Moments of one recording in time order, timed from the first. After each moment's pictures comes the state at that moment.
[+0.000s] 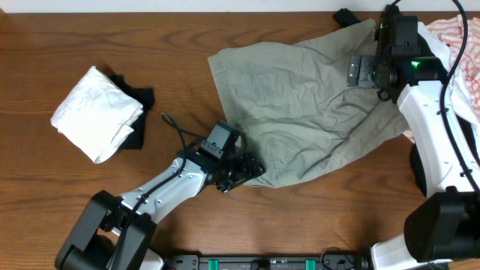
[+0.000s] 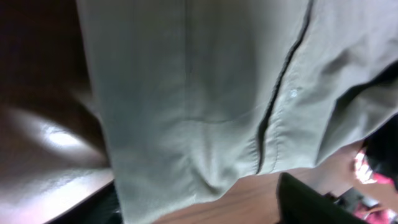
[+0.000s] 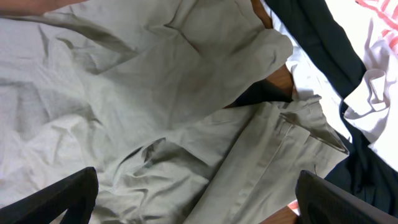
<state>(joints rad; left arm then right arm) -0.57 1.57 0.72 -0.30 0.47 -0.94 0.05 1.70 1.50 -0.81 0.21 0.13</state>
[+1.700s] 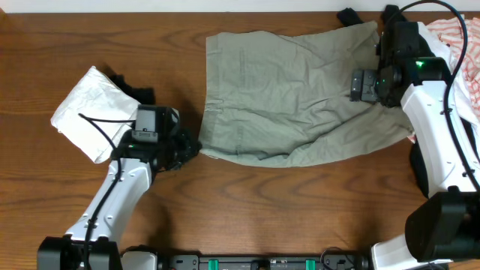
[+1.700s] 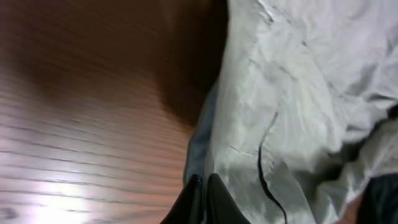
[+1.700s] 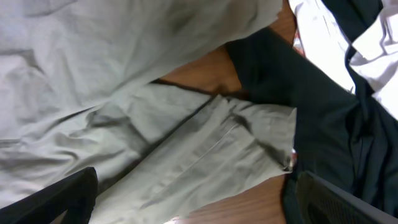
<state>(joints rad) -0.08 1.38 0.72 -0.44 0.42 -0.63 0.02 1.69 1.50 -0.98 0.20 0.13</state>
